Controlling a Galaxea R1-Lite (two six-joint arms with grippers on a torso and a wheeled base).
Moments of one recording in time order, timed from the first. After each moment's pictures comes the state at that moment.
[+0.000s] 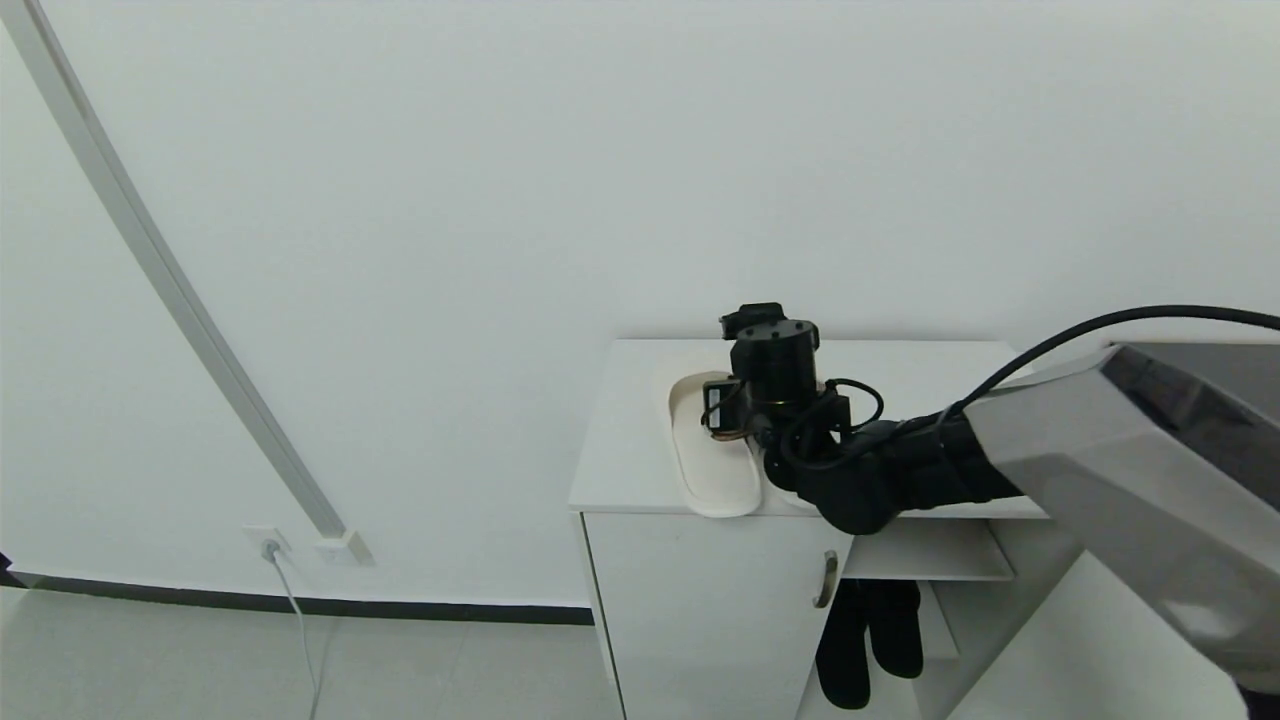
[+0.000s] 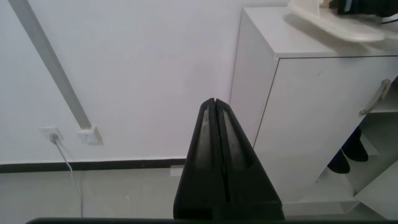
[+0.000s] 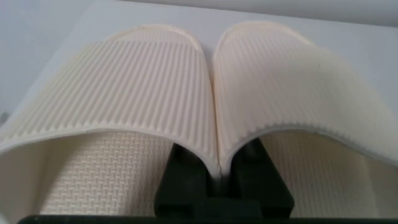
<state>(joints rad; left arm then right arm) 0.00 0.00 0.00 0.00 -0.03 0.01 0.69 2.28 -1.55 -0.55 -0.53 0.13</state>
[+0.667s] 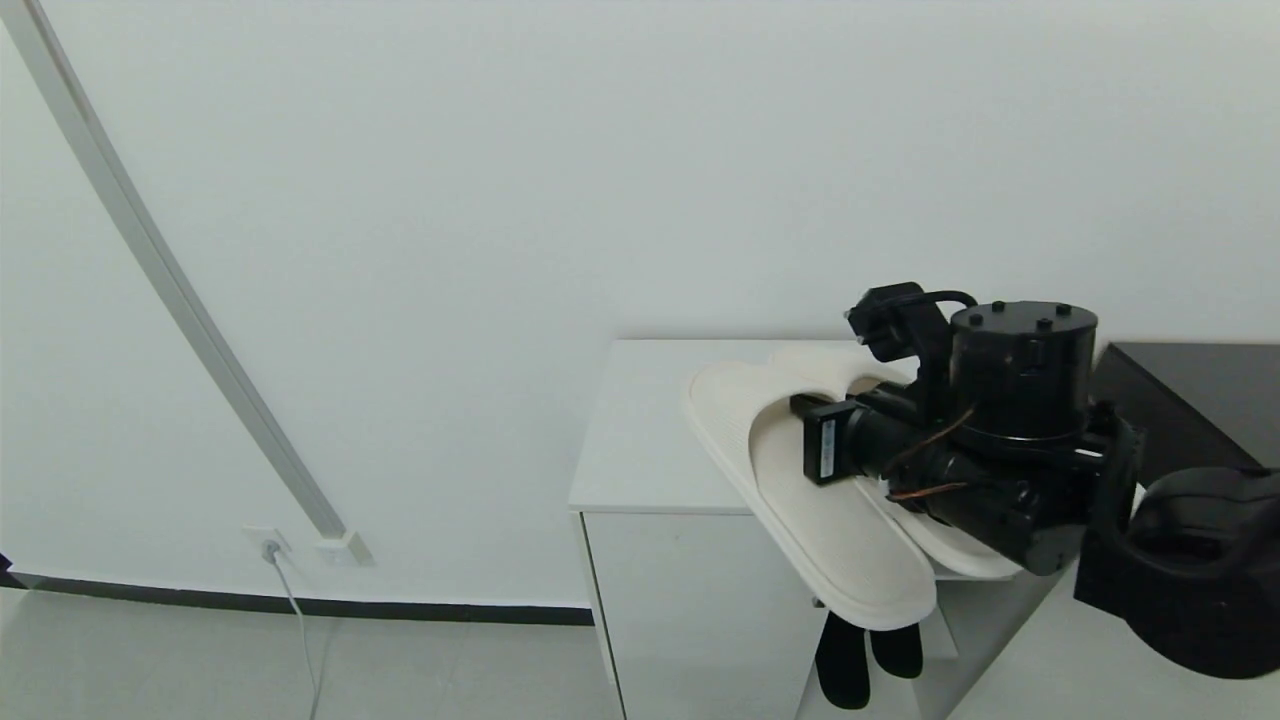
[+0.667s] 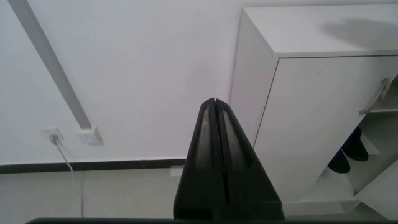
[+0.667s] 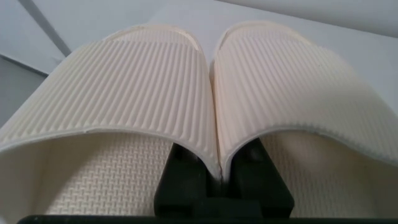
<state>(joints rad) 0.00 0.00 0.00 0.00 -0.03 0.01 0.74 1.73 -0.90 -0.67 -0.30 0.09</state>
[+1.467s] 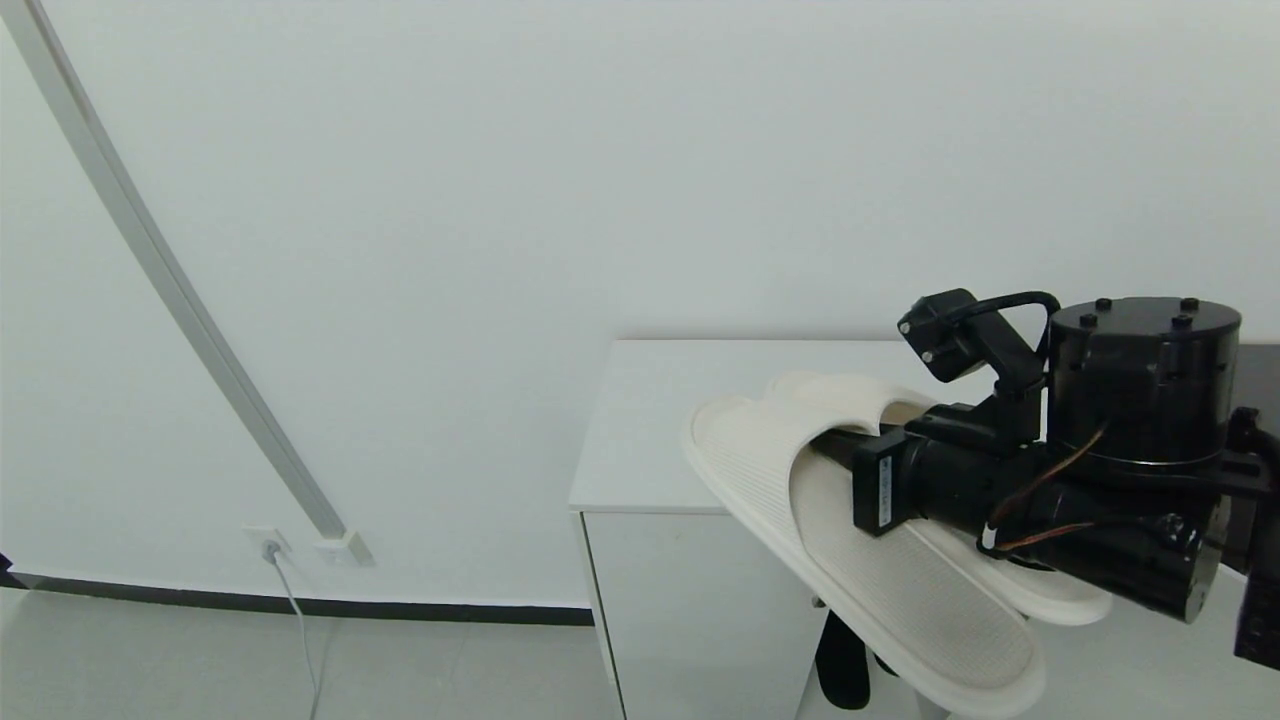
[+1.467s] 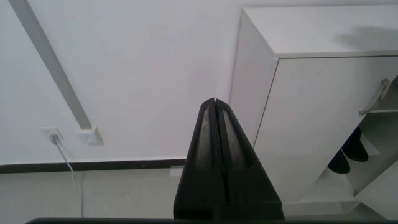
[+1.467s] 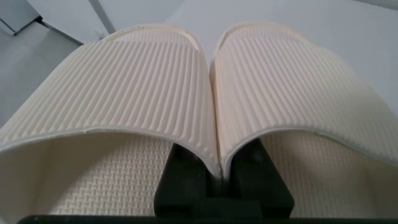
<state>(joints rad) 0.00 0.00 0.00 0.00 -0.03 0.01 0.76 1.57 -0.82 -0.52 -0.16 0.11</state>
